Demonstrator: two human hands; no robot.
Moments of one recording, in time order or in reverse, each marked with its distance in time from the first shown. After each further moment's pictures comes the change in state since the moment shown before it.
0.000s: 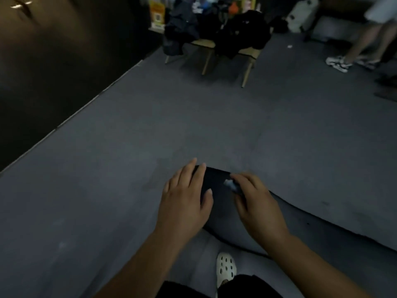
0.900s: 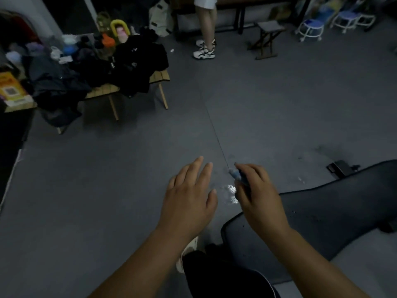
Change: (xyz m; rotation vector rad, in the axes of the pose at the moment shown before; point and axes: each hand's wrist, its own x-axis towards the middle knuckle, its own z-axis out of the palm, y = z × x) left_hand 0.433 -0.178 -0.084 0.060 -0.224 0.803; right_hand 0.349 -0.101 0.109 0.018 0.644 0.600
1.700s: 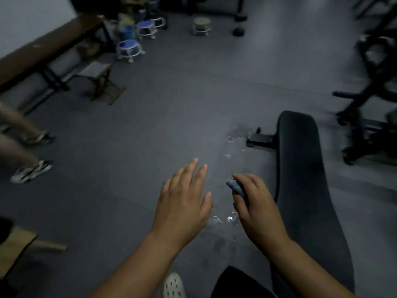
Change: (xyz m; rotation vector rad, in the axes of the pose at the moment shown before) left_hand 0.514 0.056 0.032 -0.034 -0.229 0.948; right_hand 0.320 0.100 -0.018 -0.167 0.671 0.645
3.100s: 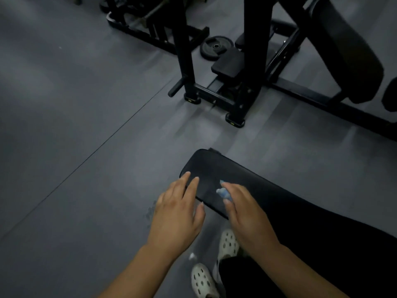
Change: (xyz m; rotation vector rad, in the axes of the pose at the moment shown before) left_hand 0.790 0.260 0.228 0.026 -0.504 1.108; right_hand 0.510 0.376 -0.122 0.025 0.716 0.921
